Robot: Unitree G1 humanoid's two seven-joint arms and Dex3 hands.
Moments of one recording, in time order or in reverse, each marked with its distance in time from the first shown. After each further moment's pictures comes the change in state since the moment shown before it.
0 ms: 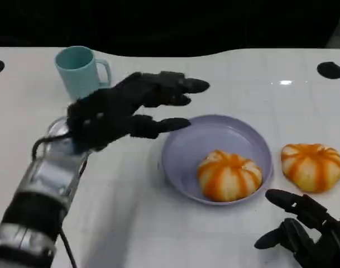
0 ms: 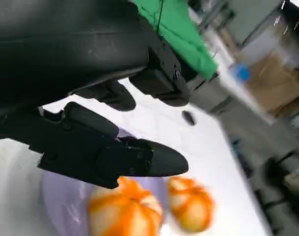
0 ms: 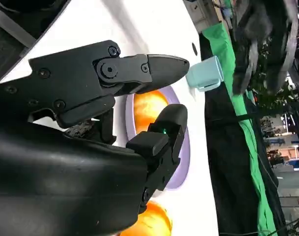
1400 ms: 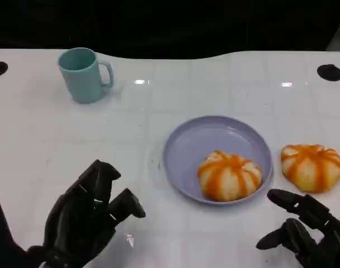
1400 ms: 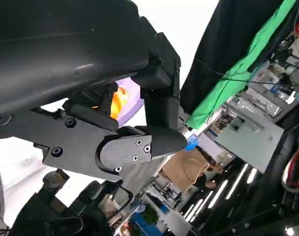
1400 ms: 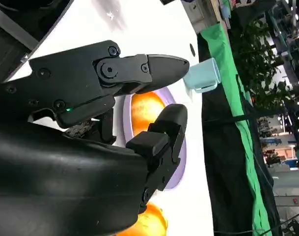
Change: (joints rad) left arm 0.776 -0.234 0.305 -0.834 -0.729 0.857 0.196; right arm 0.028 -0.006 0.002 -0.059 0.002 0.031 -0.019
